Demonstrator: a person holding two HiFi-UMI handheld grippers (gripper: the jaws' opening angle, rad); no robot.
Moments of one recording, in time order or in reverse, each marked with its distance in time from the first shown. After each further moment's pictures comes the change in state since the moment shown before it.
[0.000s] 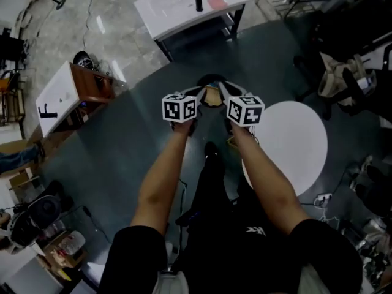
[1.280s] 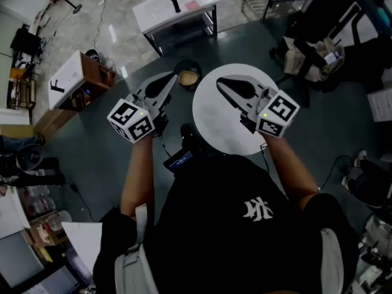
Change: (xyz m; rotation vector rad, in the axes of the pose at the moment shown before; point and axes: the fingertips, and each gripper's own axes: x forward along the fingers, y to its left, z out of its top) left arm -0.240 -0.437 0.021 0.410 -0.513 -0.182; right arm -0.492 0.080 0.083 -0.407 -0.314 0.732
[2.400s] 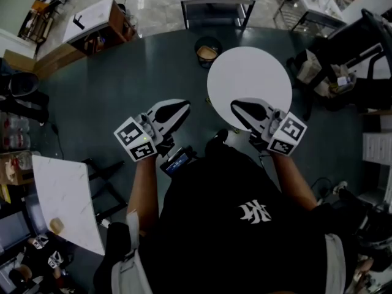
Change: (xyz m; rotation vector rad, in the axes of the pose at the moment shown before) left arm -0.195 -0.176 -0.093 -0.187 -0.141 0.048; right arm -0.062 0.196 -0.086 0.128 0.147 0.277
